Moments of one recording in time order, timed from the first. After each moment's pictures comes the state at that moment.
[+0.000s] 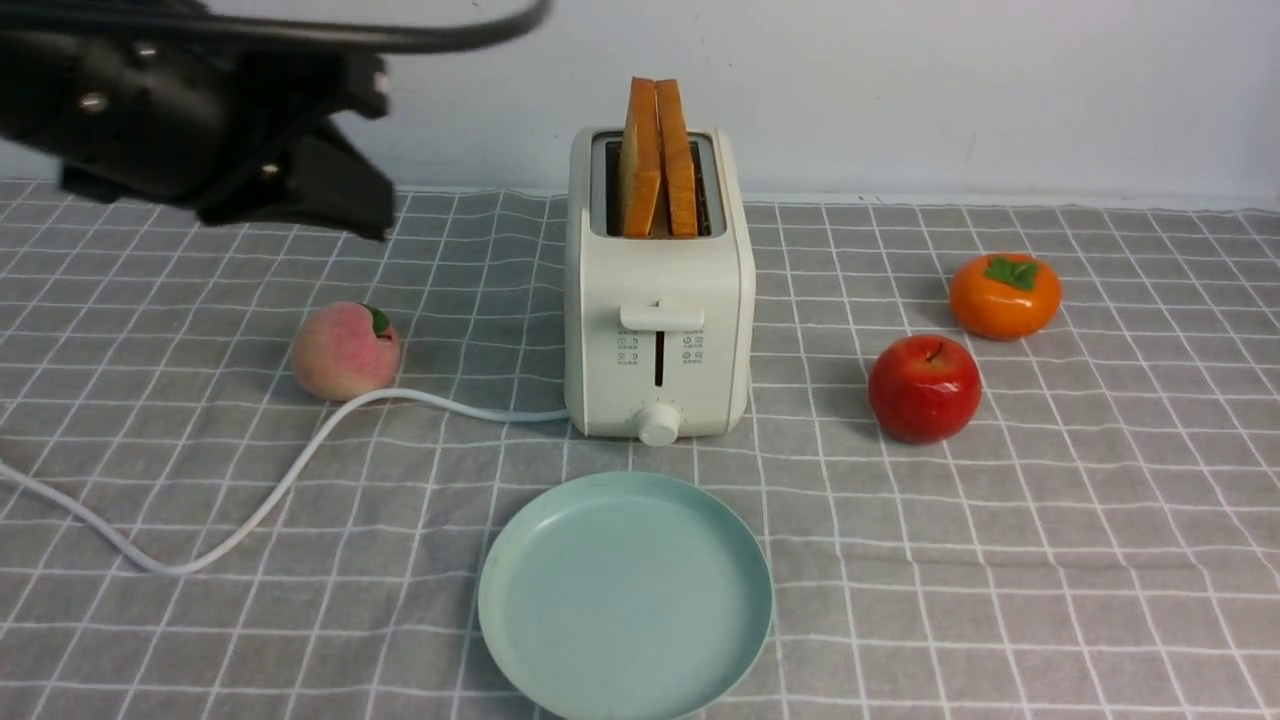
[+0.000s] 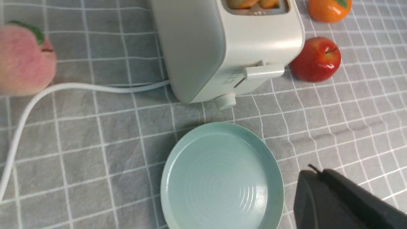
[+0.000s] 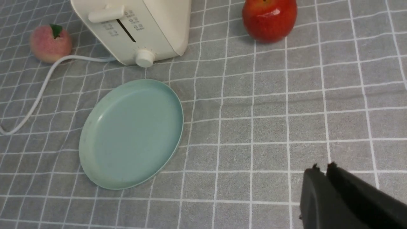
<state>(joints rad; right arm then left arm) -0.03 0.61 -0.75 0.43 0.91 -0.08 -0.29 1.41 -1.48 -0.37 0.96 -0.09</state>
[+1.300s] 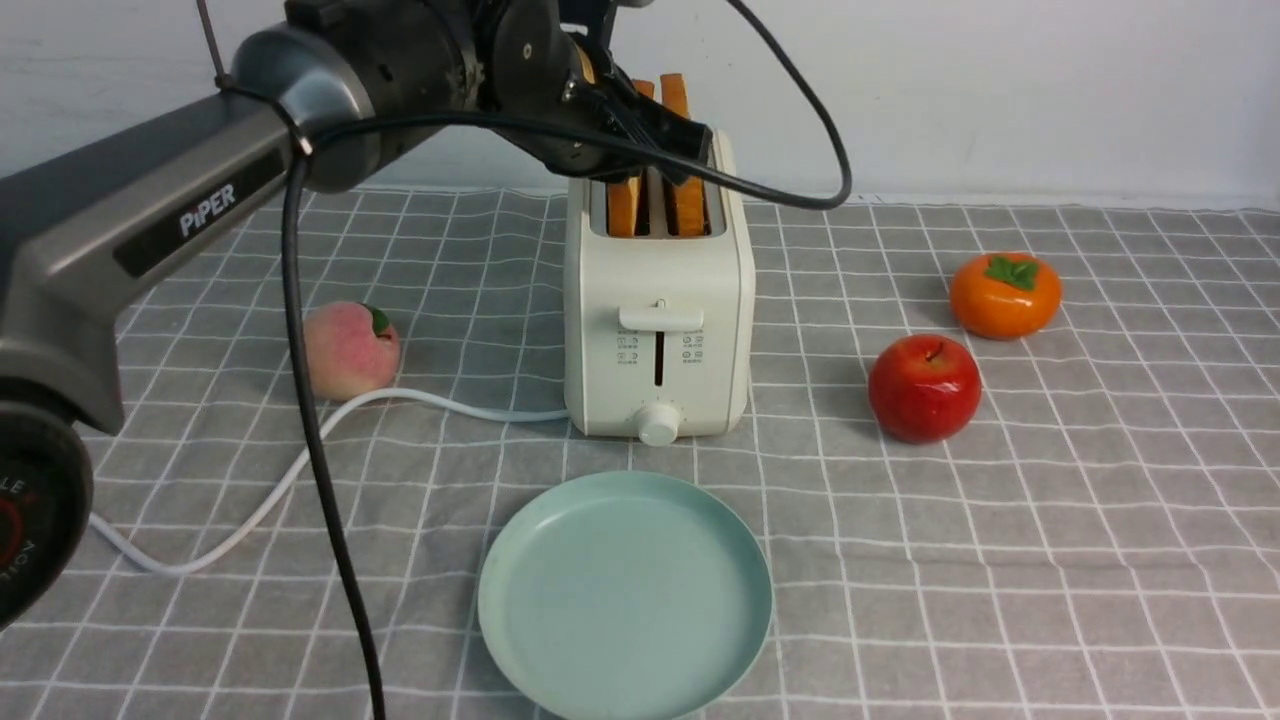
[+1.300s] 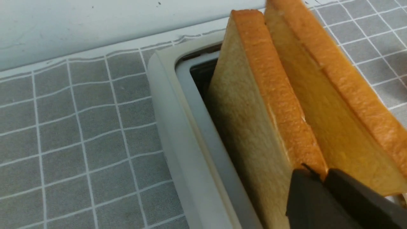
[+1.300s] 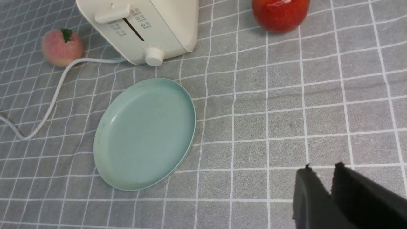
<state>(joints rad) -0.03 0.61 -0.71 0.49 0.88 -0.08 -0.45 2.06 -1.98 0.07 0.61 -0.22</state>
